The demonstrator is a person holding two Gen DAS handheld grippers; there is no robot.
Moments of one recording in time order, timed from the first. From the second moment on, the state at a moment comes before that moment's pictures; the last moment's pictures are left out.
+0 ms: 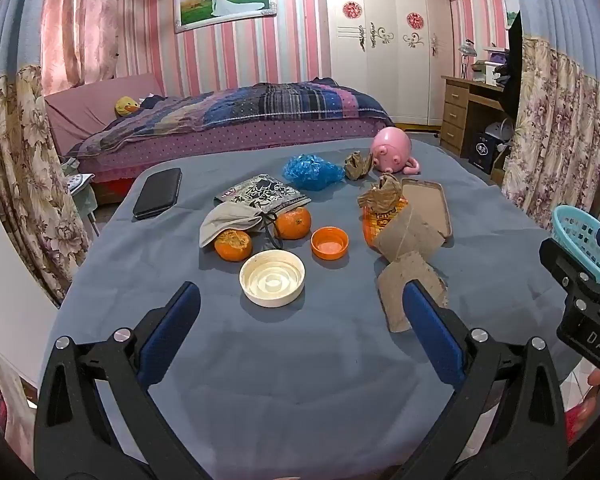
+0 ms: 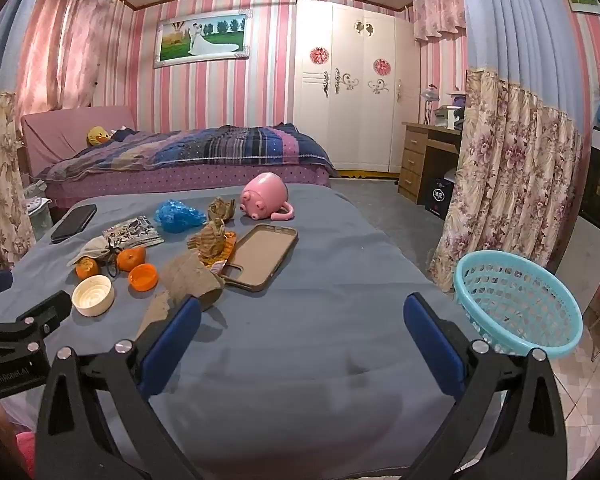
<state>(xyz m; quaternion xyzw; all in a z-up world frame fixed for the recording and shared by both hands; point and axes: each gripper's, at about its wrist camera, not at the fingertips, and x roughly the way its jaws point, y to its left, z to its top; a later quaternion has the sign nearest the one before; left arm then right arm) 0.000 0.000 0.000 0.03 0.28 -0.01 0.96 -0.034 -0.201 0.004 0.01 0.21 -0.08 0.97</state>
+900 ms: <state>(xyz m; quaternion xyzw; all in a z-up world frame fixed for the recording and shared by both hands) -0.004 0.003 0.005 0.03 0.28 0.00 0.96 -0.036 -0.200 0.011 0.01 0.20 -0.07 0.98</state>
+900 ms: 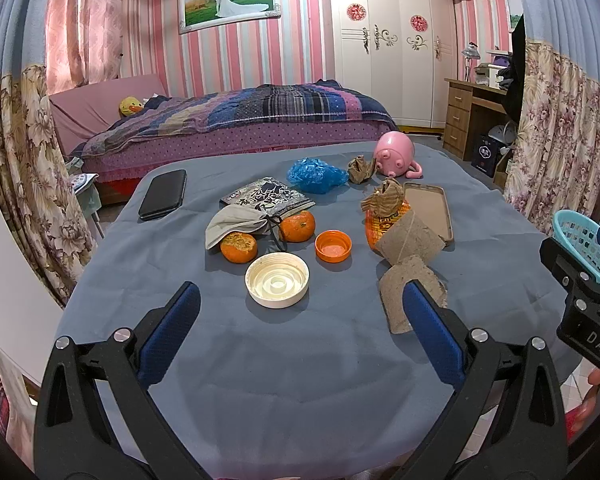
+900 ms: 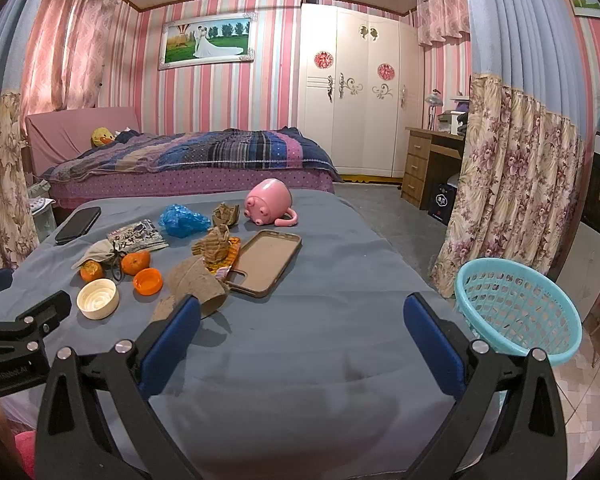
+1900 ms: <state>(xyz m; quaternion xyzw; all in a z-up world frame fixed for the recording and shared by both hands) -0.001 0.002 -0.005 0.04 0.29 0.00 0.96 -0.028 -0.205 0.007 0.01 0.21 -0.07 0.98</state>
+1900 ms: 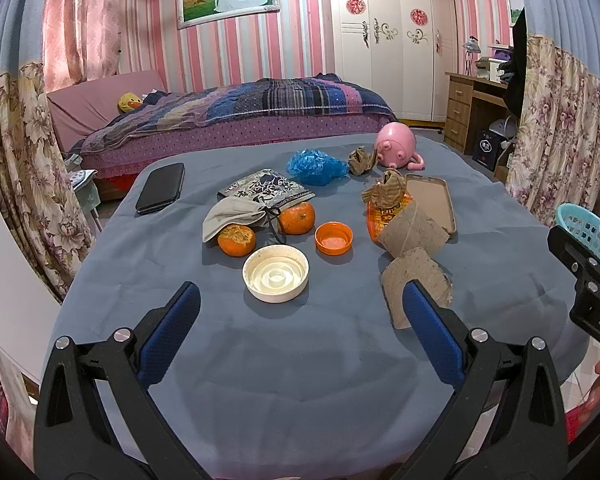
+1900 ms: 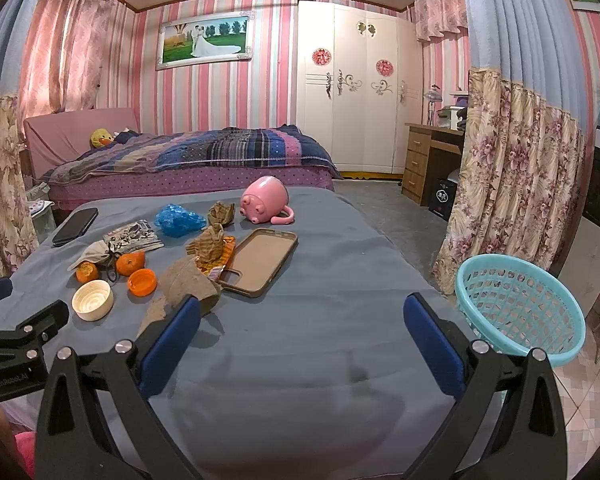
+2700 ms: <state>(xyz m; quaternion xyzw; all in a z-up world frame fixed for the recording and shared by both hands) 0.000 0.001 -0.006 0.04 0.29 0.00 0.96 -0.028 -0.209 0.006 0.02 0.21 -0.07 0.98</state>
